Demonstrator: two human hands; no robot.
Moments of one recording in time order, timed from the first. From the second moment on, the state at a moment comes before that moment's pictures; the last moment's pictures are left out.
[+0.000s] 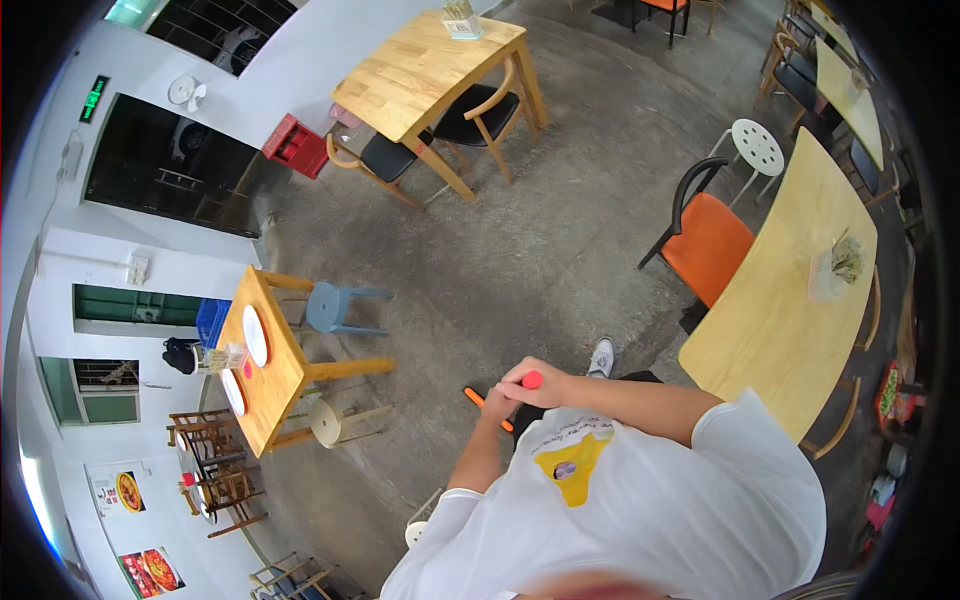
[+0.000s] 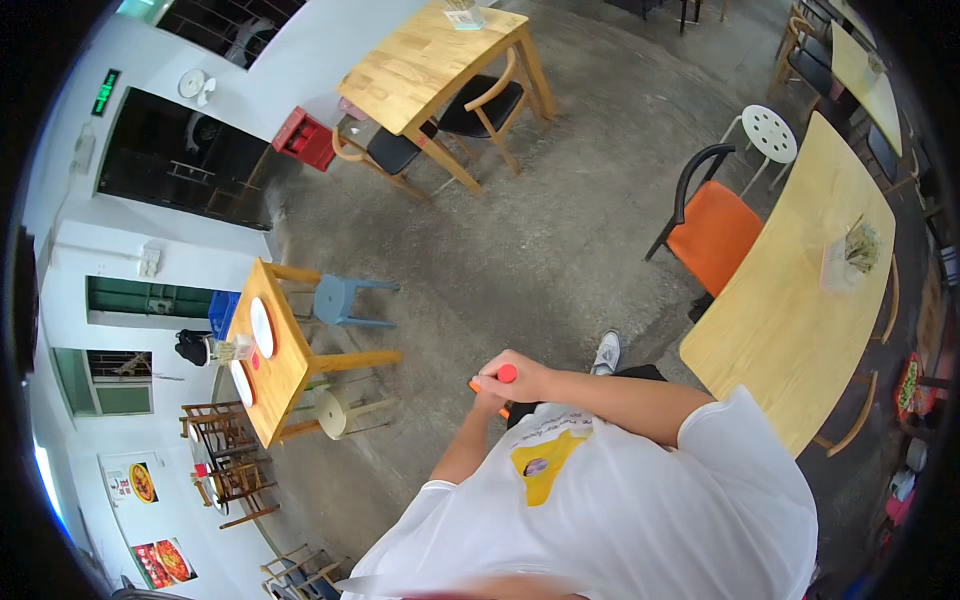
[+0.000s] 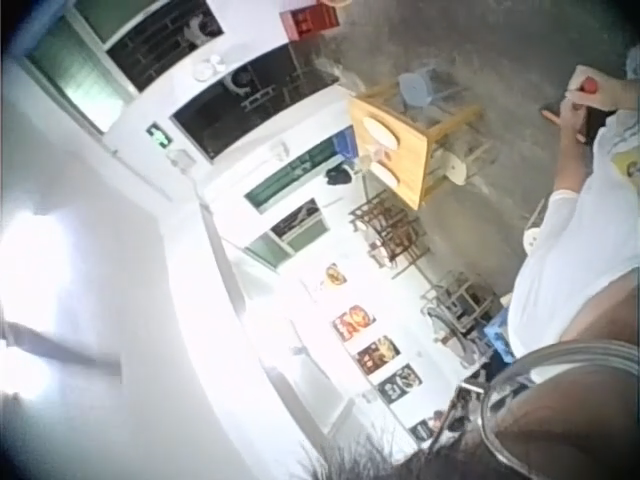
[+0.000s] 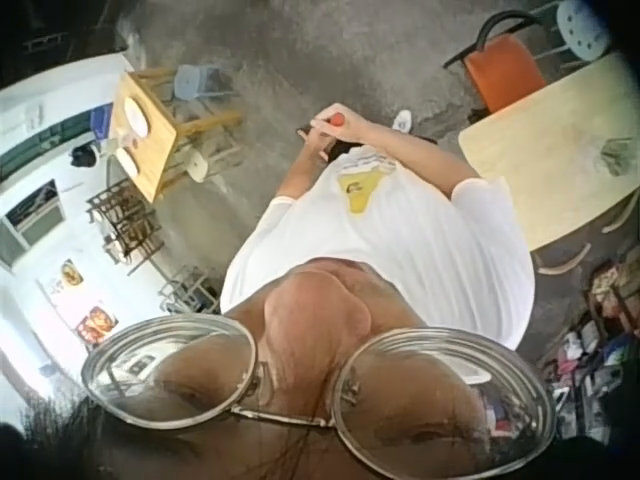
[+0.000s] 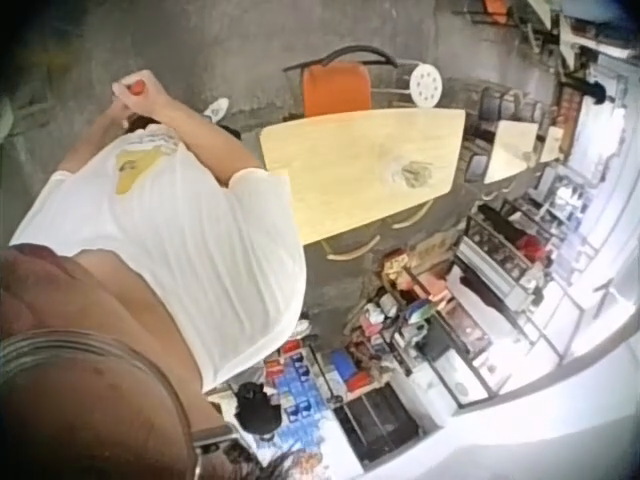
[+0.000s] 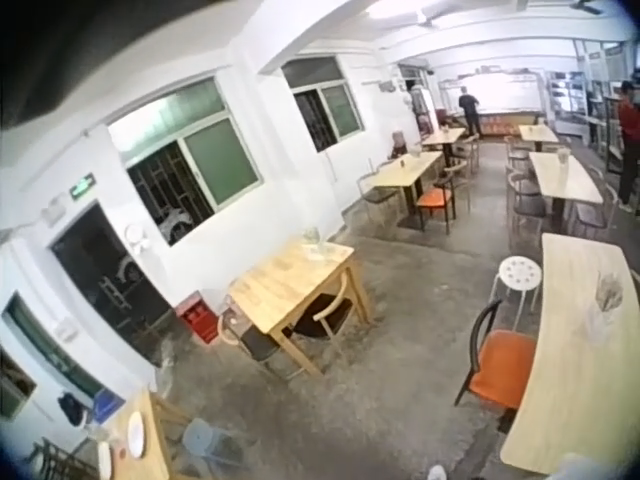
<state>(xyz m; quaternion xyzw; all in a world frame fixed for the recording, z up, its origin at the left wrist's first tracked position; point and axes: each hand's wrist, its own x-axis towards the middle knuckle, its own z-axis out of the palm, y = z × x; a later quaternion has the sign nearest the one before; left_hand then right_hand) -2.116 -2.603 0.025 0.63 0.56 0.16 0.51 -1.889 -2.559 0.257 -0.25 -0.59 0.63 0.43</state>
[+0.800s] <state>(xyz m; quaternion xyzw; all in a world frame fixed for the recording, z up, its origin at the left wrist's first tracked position) -2.000 -2.192 0.062 0.74 0.47 0.14 0.46 -1.797 -2.228 0.329 -0.38 -0.61 0.56 0.42</state>
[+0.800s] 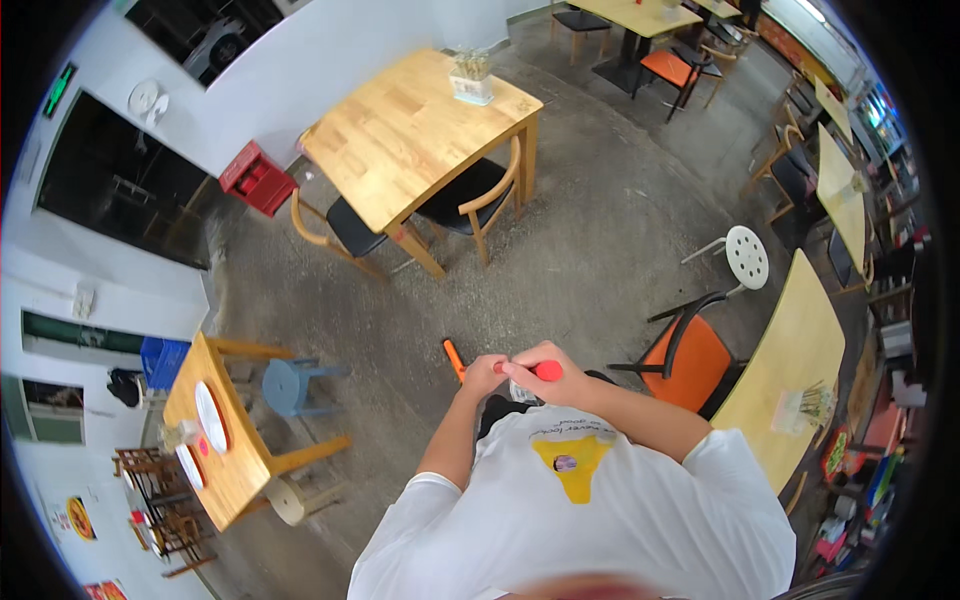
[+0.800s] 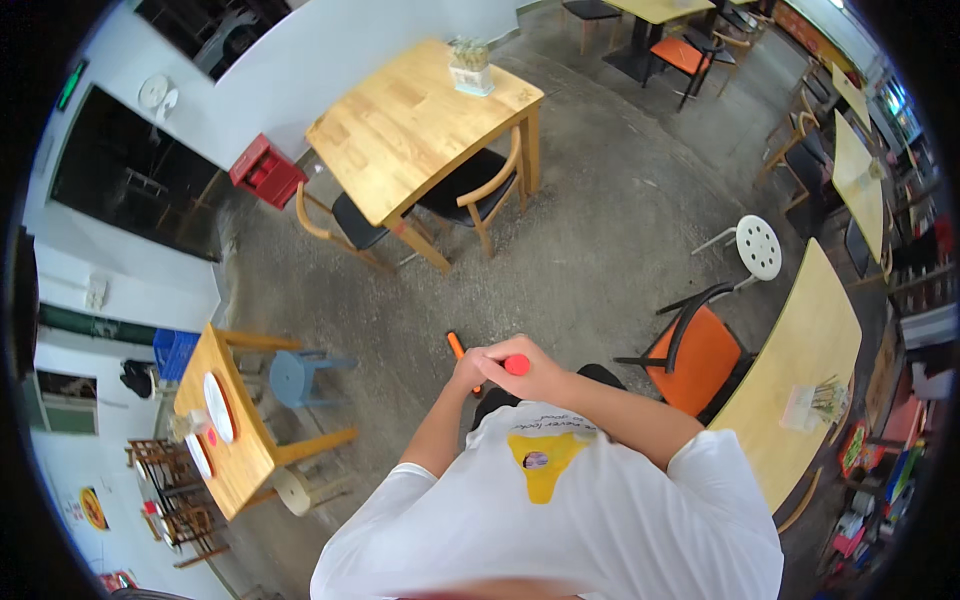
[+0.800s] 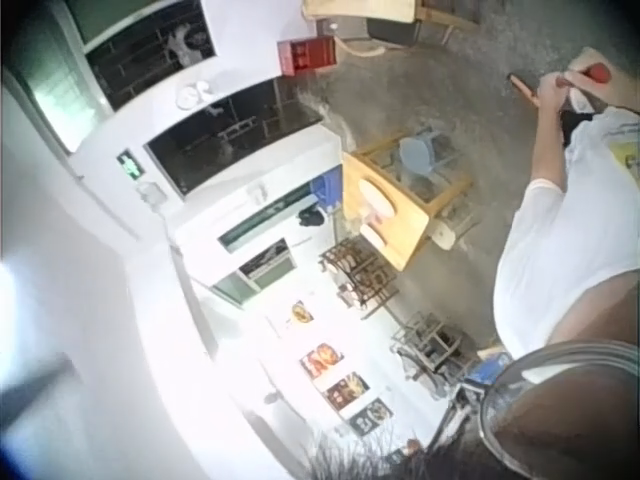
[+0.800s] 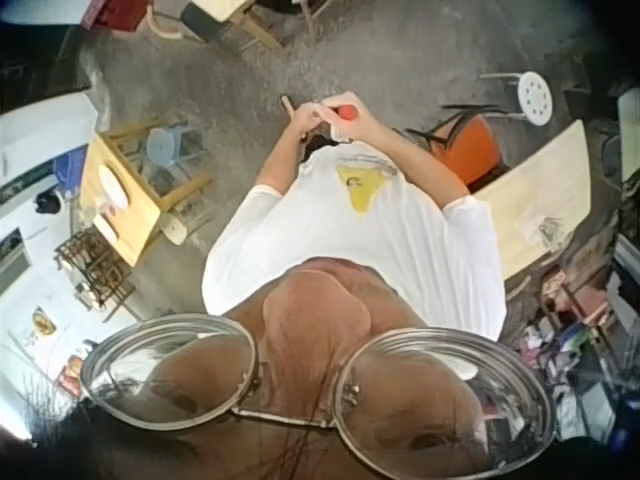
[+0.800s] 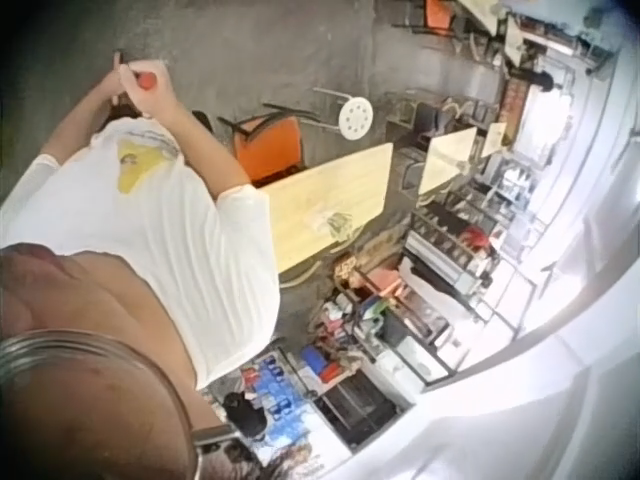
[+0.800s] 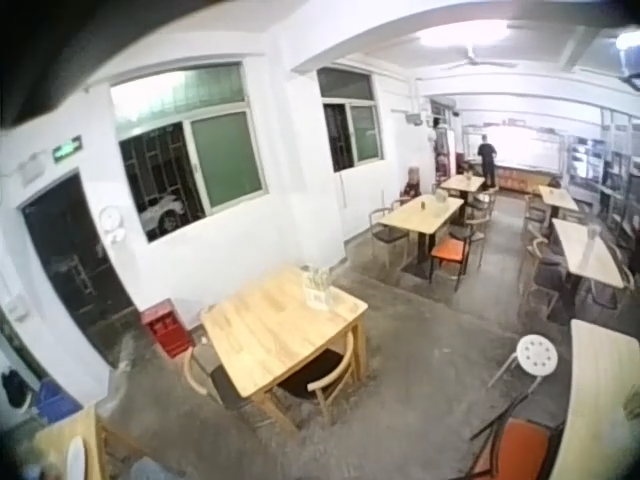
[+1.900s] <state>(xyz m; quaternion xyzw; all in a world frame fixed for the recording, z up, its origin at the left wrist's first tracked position) -1.543 -1.827 0.035 0.73 0.18 -0.21 0.62 -1.399 -1.986 0.305 -0.54 -0.44 0.41 0.59</state>
